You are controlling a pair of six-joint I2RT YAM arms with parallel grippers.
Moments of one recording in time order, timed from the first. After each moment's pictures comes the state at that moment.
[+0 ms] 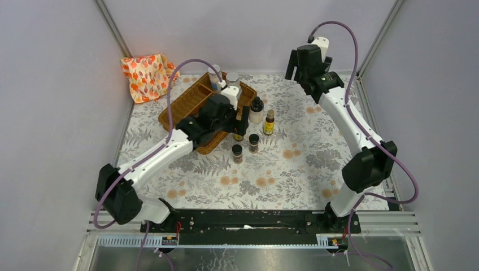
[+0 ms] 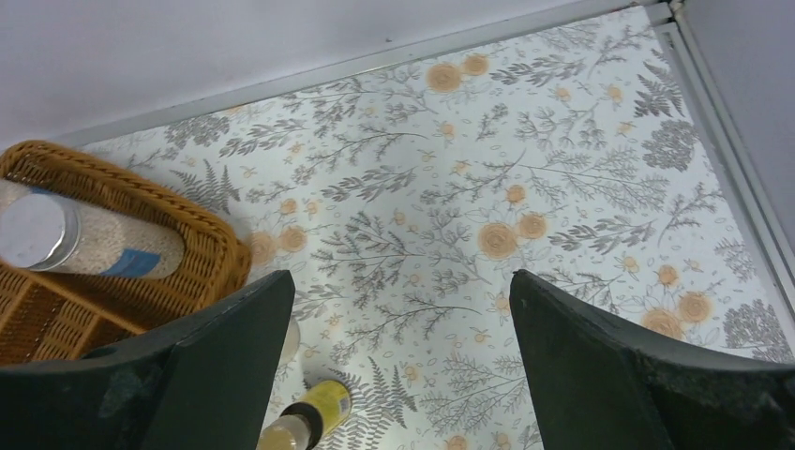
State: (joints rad) left arm -0.67 1.38 1.19 -0.37 -0.10 -0.26; right arm 0.37 1.72 1.77 -0.60 0.48 0.34
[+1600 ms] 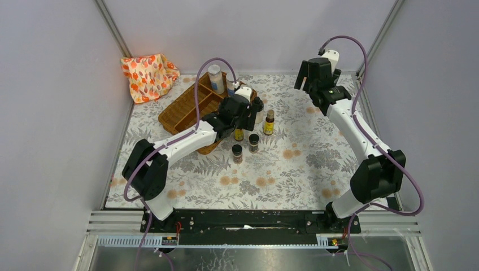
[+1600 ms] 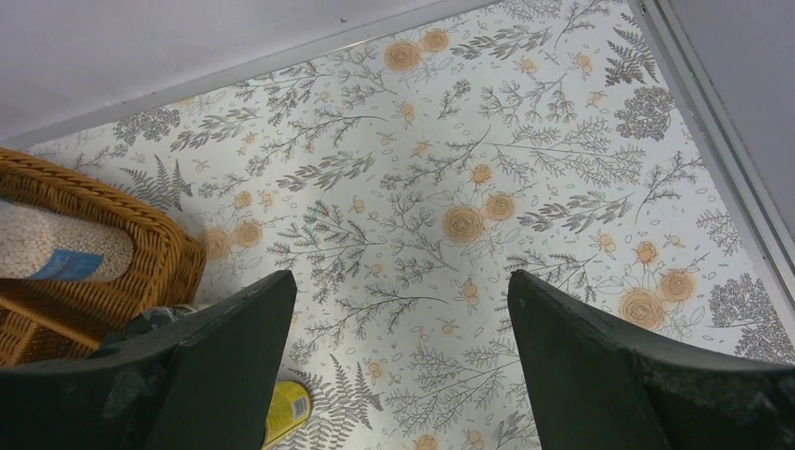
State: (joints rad) left arm -0.70 1.68 1.27 -0.23 -0.28 -0.27; right arm 0.28 1.57 1.47 -0.43 0.45 0.35
